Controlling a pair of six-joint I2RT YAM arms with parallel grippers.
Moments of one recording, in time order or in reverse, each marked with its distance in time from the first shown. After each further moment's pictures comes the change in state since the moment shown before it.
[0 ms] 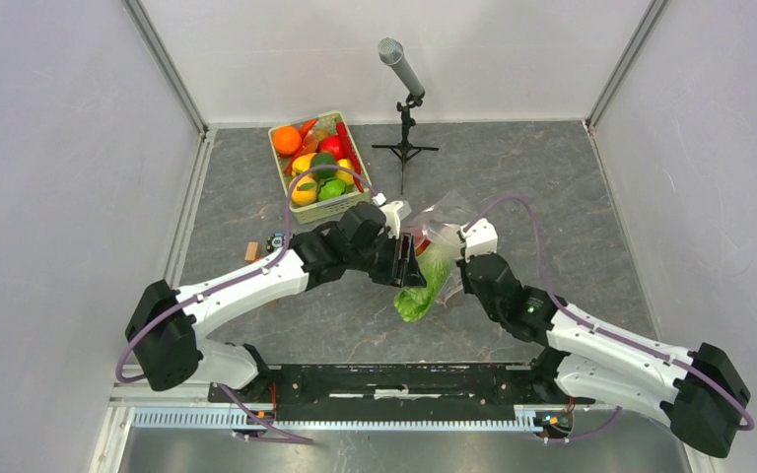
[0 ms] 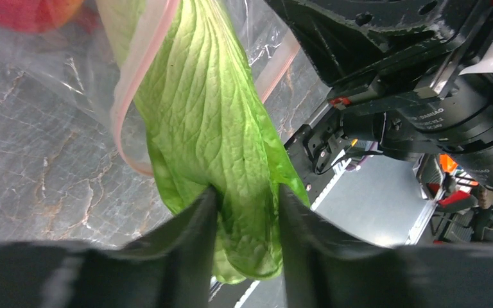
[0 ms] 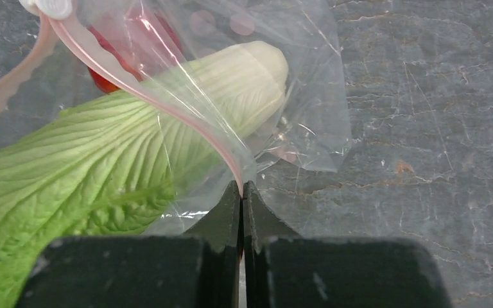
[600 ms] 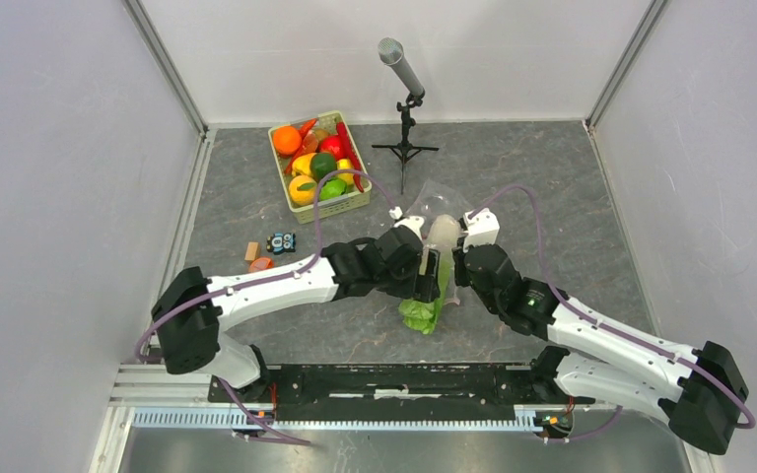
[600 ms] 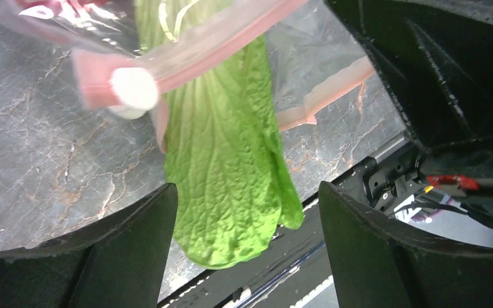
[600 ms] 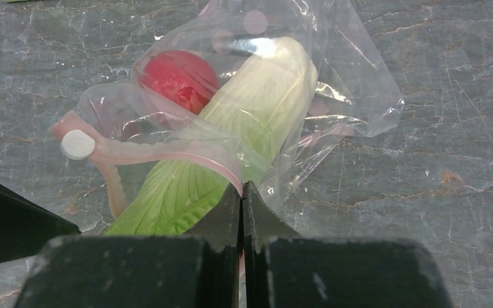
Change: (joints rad) left arm -0.172 0.116 0.061 -0.080 -0.367 -0.071; right arm 0.000 0.031 0.106 -0.039 -0.060 0.131
